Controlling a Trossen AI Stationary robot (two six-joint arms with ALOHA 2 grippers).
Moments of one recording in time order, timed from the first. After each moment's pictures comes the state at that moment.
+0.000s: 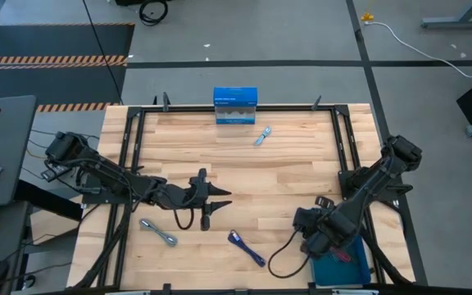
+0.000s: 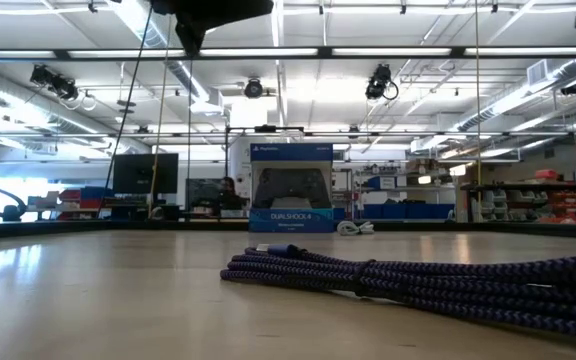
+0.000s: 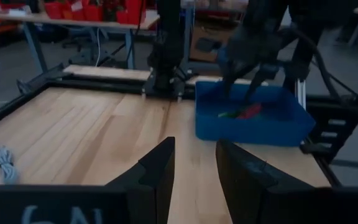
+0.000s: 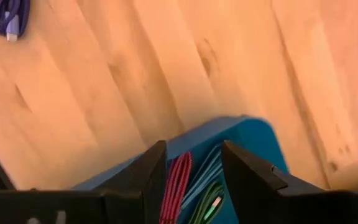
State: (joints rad) left arm -0.41 1.39 0.75 0.47 -0.50 -0.16; right arm 0.75 1.62 1.27 -1.21 0.20 1.18
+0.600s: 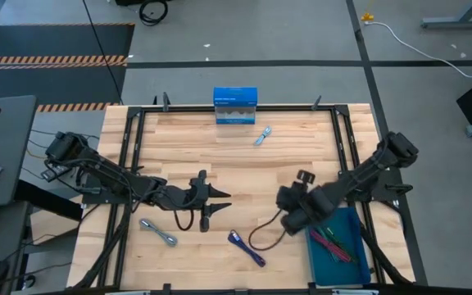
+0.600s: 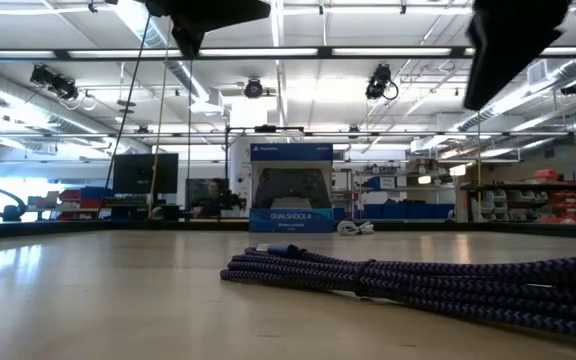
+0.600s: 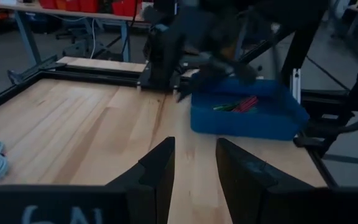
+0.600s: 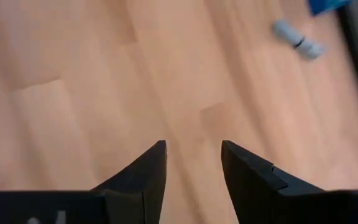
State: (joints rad) left arm -0.41 1.39 0.75 0.45 -0.49 -0.20; right arm 0.53 1.62 1.27 -1.20 0.55 0.85
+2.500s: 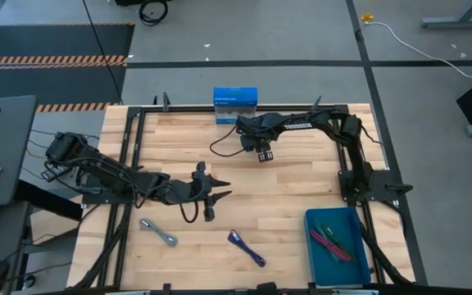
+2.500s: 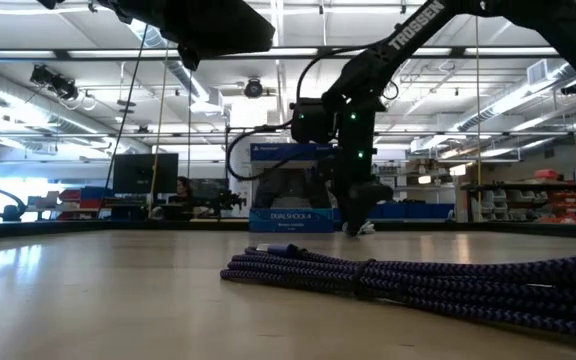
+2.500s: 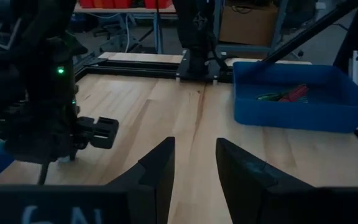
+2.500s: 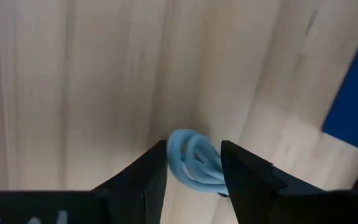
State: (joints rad) left arm -0.35 1.39 0.75 0.37 -0.55 -0.14; right arm -0.39 2.07 1.43 -0.75 0.24 -0.58
